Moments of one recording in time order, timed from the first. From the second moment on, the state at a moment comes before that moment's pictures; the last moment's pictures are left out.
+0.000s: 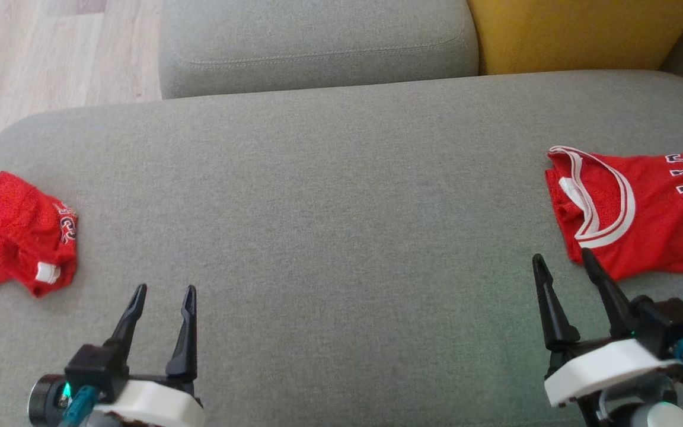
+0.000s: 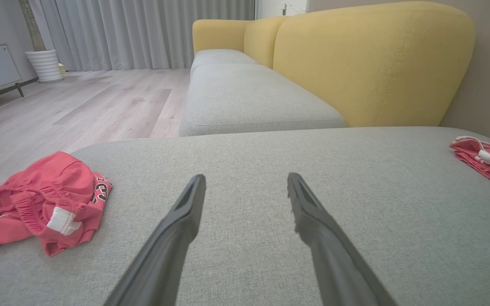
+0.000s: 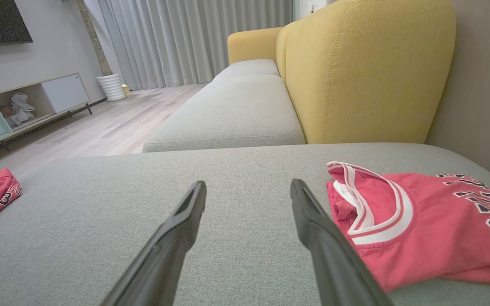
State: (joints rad) left arm 0.15 0.16 -0.18 0.02 -0.18 0.05 -0.20; right arm 0.13 -0.06 0.05 -0.10 0.16 0.12 0.06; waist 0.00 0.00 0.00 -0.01
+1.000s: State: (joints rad) left arm 0.03 0.14 -0.15 0.03 -0.21 0.10 -0.24; right arm 0.13 -0.05 0.04 -0.19 0.13 0.12 0.10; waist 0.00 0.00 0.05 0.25
